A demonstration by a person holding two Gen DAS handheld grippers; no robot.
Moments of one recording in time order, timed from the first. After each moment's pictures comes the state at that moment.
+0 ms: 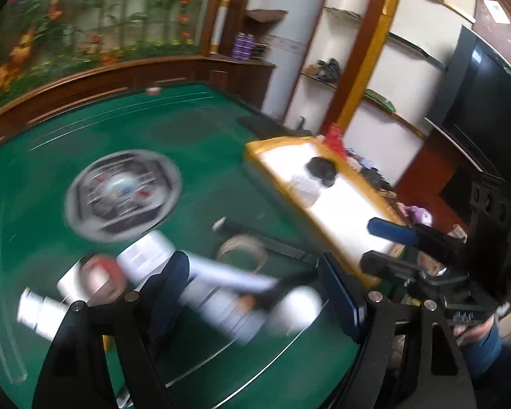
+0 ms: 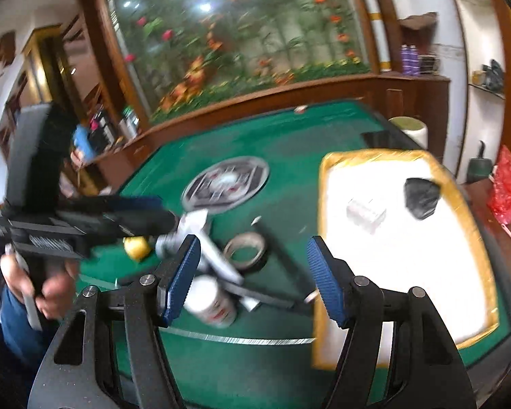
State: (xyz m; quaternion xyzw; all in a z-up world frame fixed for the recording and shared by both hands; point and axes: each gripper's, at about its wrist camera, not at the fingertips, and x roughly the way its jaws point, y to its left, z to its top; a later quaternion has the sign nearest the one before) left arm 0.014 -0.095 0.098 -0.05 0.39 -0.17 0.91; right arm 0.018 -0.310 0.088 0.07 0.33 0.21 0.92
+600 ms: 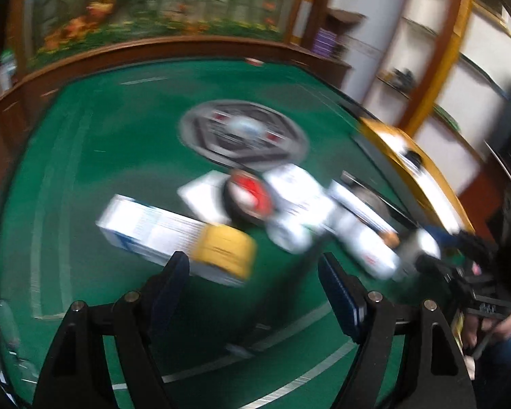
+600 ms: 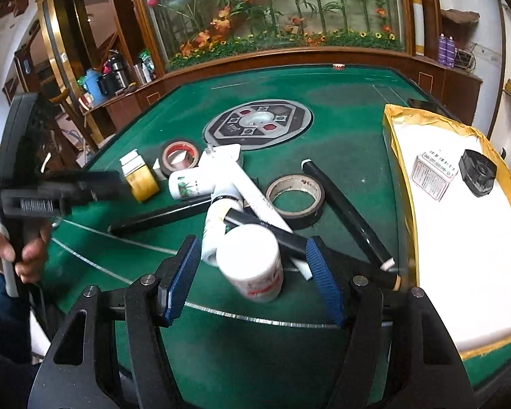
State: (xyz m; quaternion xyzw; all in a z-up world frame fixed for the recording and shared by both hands) left arm -0.009 0.015 0.049 -0.10 0.41 -0.02 0.90; right arm 0.029 -0.244 0.036 0.00 0.39 0.24 0.89
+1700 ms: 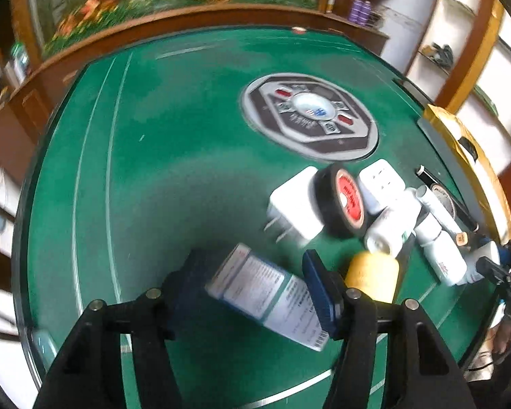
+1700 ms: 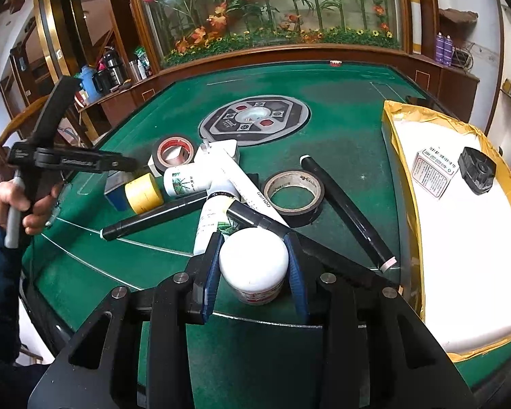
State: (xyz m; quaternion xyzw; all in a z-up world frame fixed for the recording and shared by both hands) left arm 0.020 0.052 0.029 -0.08 0.50 0.02 0.86; right arm 0.026 -0.240 0.036 0.00 0.39 0.23 0.89
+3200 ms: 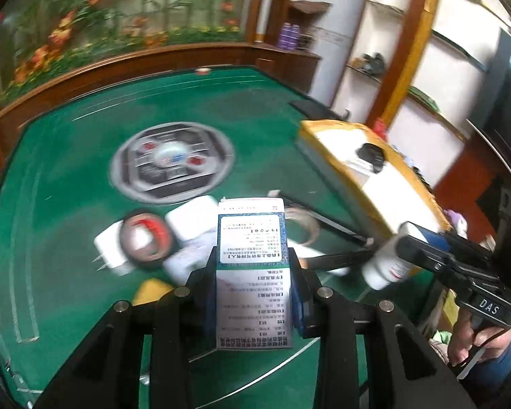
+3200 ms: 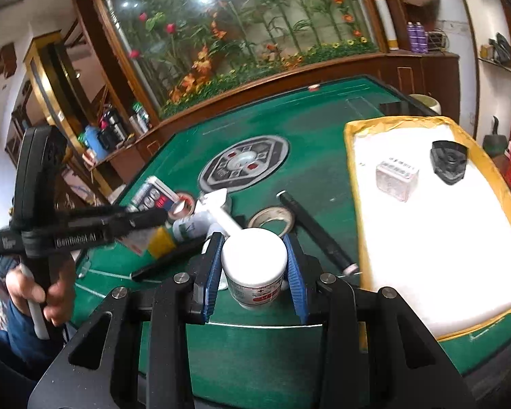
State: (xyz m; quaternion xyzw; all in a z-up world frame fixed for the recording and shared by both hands) left arm 0.016 -0.096 0.075 -0.05 0.41 -0.09 0.90; right arm 0.019 -0.301 0.067 0.12 0.34 0.22 0.90
